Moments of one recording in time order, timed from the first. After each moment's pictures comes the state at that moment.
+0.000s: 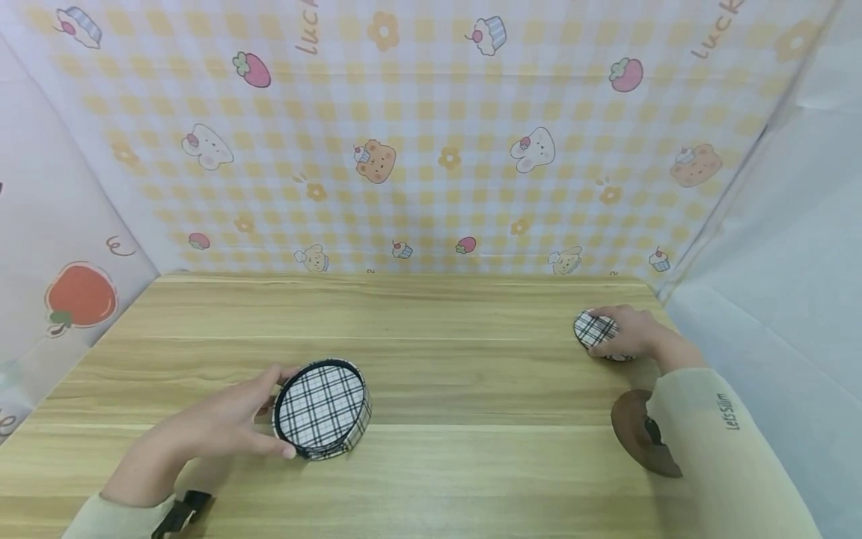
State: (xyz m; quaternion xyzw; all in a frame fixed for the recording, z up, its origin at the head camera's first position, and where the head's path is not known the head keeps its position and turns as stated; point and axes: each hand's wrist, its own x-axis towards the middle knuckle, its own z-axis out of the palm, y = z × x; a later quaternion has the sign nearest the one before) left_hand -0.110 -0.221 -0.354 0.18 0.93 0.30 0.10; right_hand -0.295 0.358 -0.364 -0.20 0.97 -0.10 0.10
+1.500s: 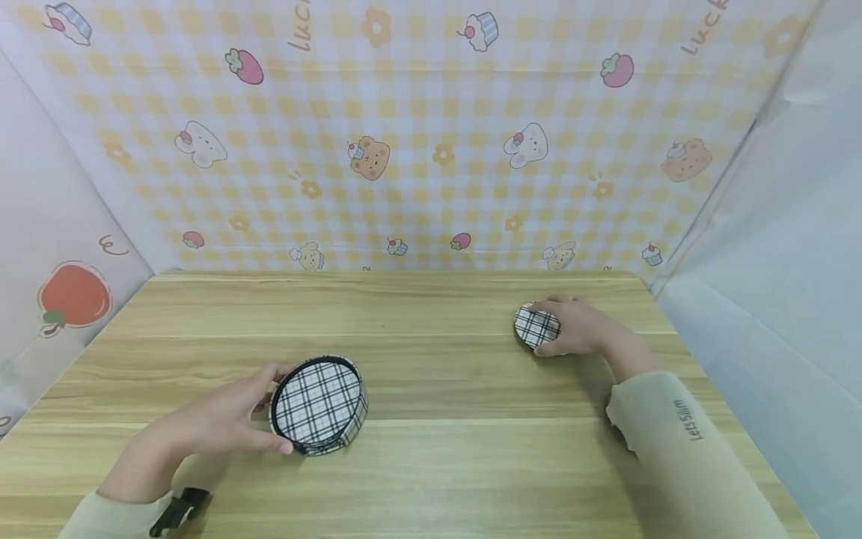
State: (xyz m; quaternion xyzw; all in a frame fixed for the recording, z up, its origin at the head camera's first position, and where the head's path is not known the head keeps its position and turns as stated) left_hand -0.109 -0.221 -0.355 0.19 0.92 0.32 0.11; right_hand -0.281 0.286 -0.359 -0.29 0.95 -0.10 0.07
